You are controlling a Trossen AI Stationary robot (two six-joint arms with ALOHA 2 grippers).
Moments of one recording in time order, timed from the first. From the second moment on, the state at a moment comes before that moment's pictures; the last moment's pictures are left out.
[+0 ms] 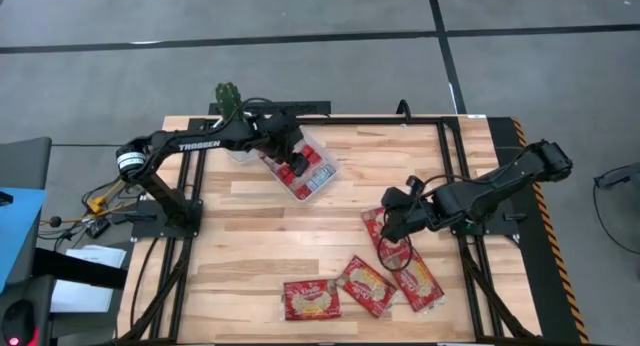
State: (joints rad) left arm 0.43 1.60 1.21 -0.51 0.11 -0.43; right arm 0.36 1.28 0.96 -0.87 0.54 0.75
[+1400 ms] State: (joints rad) left arm -0.30 1.59 0.62 0.26 -0.33 -1.42; right arm 0.26 1.81 1.04 -0.32 0.32 0.55
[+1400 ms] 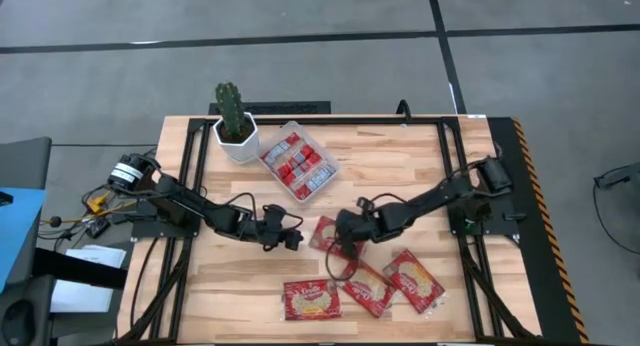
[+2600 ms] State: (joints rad) left arm -0.33 1.59 0.62 0.25 -0.35 -1.42; right arm 0.33 1.98 1.17 -0.32 0.26 0.29
